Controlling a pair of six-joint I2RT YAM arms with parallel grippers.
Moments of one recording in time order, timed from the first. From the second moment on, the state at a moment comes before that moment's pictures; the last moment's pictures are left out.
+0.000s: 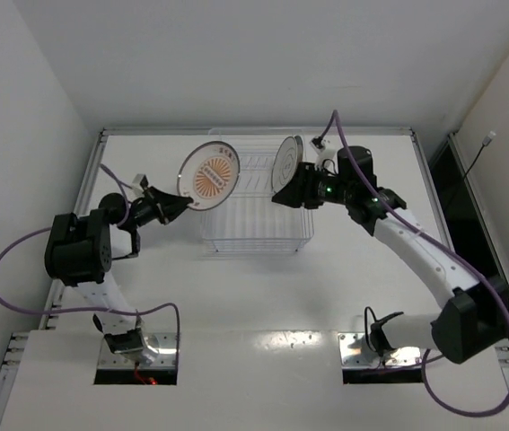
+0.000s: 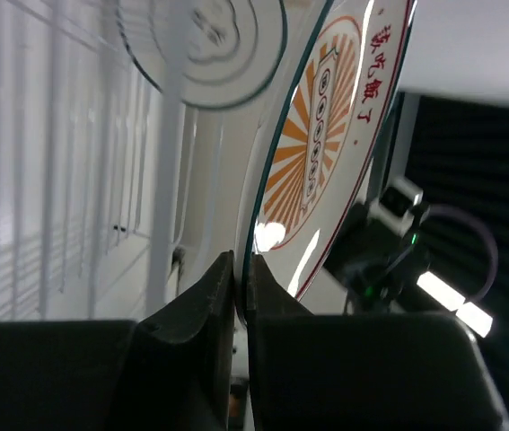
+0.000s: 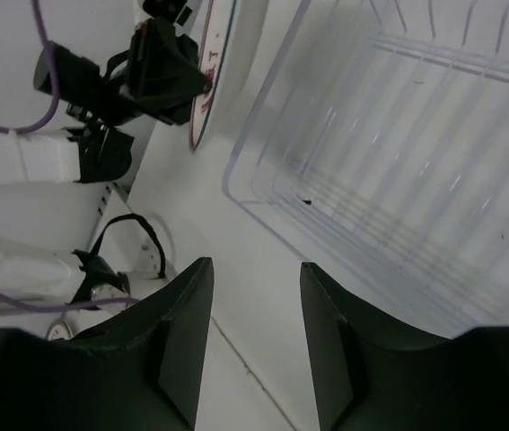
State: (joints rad) left arm 0.21 1.81 0.55 1.20 1.06 -1.63; right arm 0.40 1.28 1.04 -0.21 -0.54 0.52
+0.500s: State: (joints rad) left arm -0.05 1.50 0.69 0.81 1.11 -0.98; right arm 0.39 1.49 1.12 -0.03 -0.58 0.61
